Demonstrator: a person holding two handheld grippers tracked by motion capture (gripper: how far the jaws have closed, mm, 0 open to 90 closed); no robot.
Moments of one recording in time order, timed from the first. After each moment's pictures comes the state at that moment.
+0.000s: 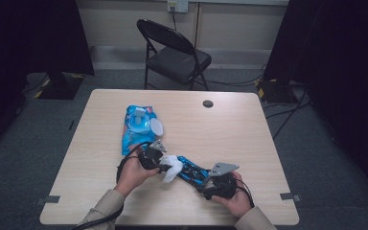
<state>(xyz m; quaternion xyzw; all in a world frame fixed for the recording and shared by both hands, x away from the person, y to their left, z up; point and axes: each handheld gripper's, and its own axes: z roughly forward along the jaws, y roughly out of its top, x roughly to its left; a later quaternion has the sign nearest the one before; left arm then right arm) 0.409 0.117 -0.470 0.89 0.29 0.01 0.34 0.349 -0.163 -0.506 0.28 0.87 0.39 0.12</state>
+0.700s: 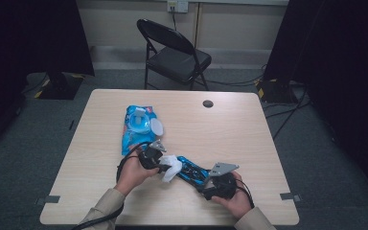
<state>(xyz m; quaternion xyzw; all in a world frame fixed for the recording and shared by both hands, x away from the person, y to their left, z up) 0.411 0.118 -0.473 0.89 0.29 0.00 0.34 0.350 -0.163 -0.506 0.28 0.87 0.39 0.12</state>
